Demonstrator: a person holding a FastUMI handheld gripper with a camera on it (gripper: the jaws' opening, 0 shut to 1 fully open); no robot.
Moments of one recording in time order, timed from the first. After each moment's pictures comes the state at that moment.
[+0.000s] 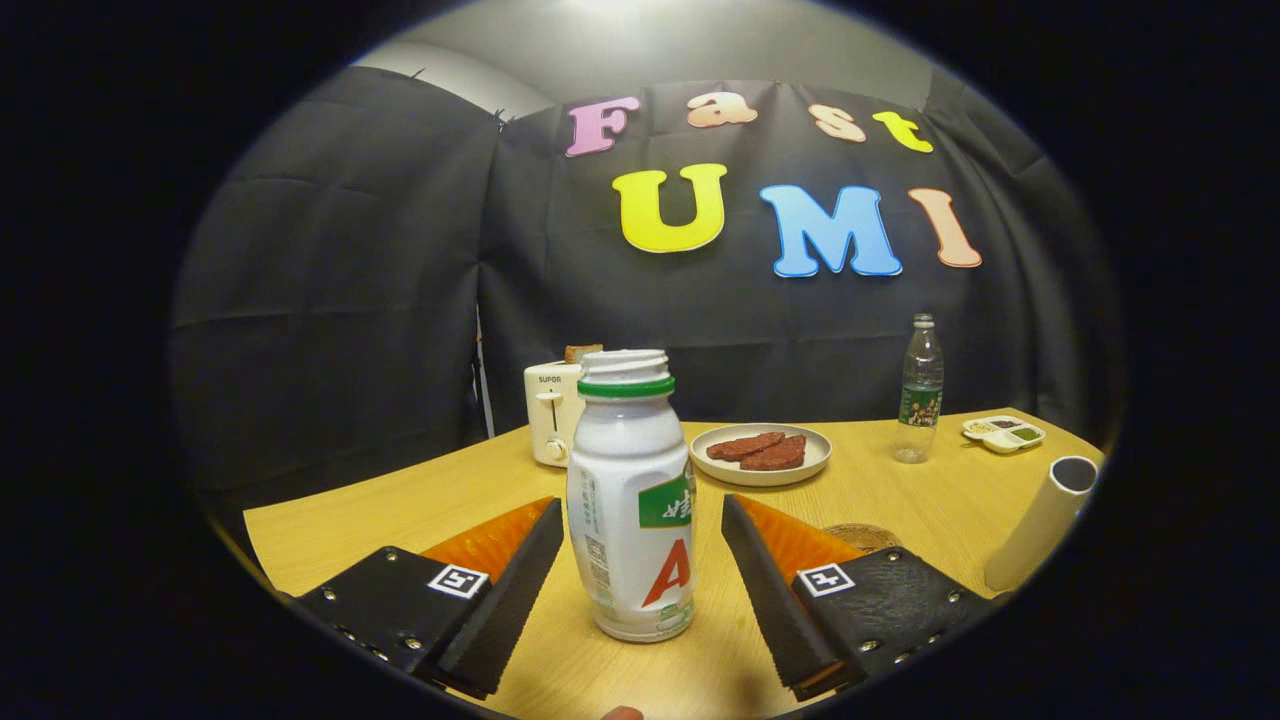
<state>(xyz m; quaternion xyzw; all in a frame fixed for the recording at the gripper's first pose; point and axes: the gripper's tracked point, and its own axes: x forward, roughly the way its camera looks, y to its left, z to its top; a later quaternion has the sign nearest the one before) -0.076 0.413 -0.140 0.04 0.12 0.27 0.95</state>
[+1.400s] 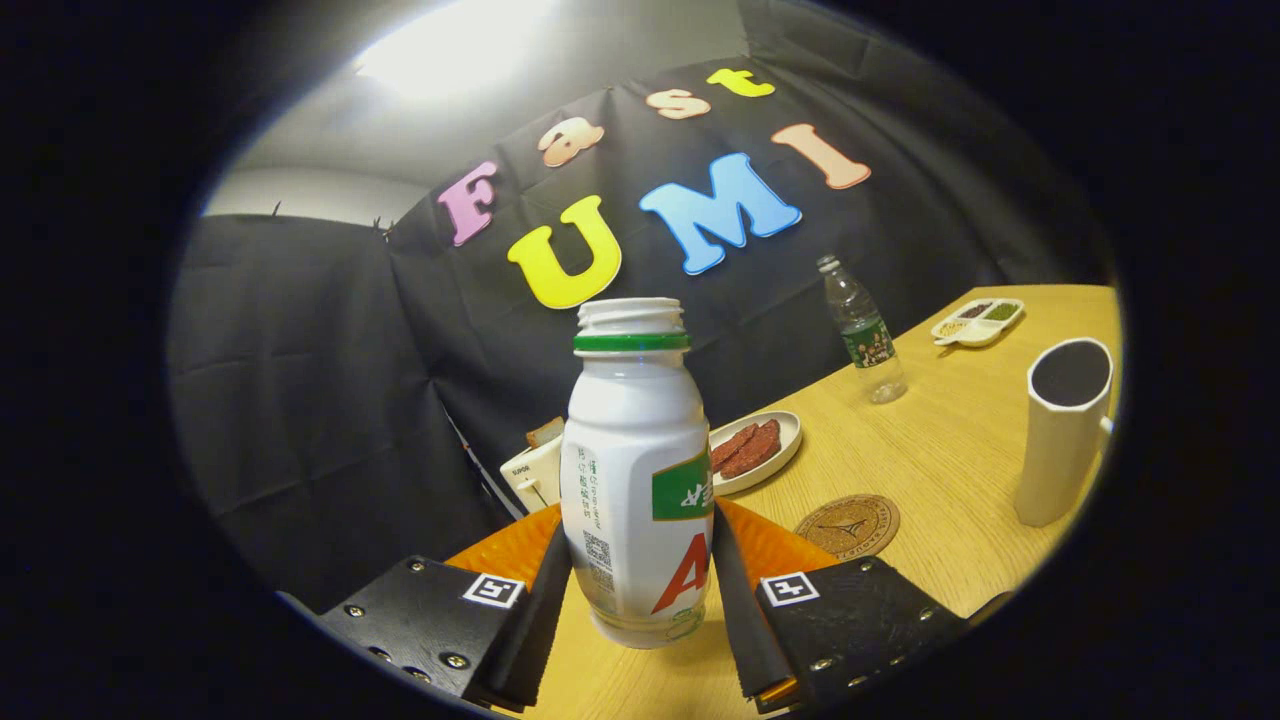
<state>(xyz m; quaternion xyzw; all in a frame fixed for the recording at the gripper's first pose) -0.052 0.348 -0.107 0.29 0.13 0.21 0.92</state>
